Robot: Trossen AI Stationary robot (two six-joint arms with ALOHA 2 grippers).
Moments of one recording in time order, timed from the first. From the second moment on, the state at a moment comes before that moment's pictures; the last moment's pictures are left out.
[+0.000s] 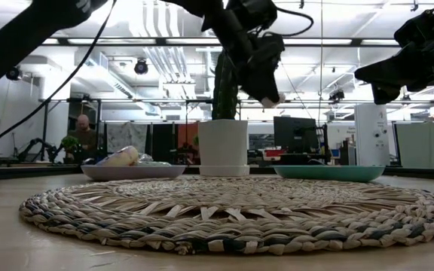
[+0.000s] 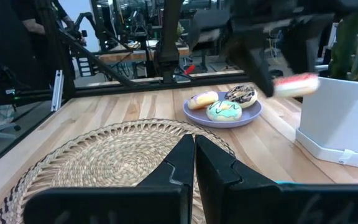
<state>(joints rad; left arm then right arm) 0.23 2.19 2.18 -0.88 -0.02 0.09 -0.06 0.05 0.02 -0.02 -0.02 0.11</state>
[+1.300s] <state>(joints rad) 0.16 2.46 2.35 -0.81 0.11 0.02 -0.06 0.05 0.02 -0.02 -0.02 0.11</state>
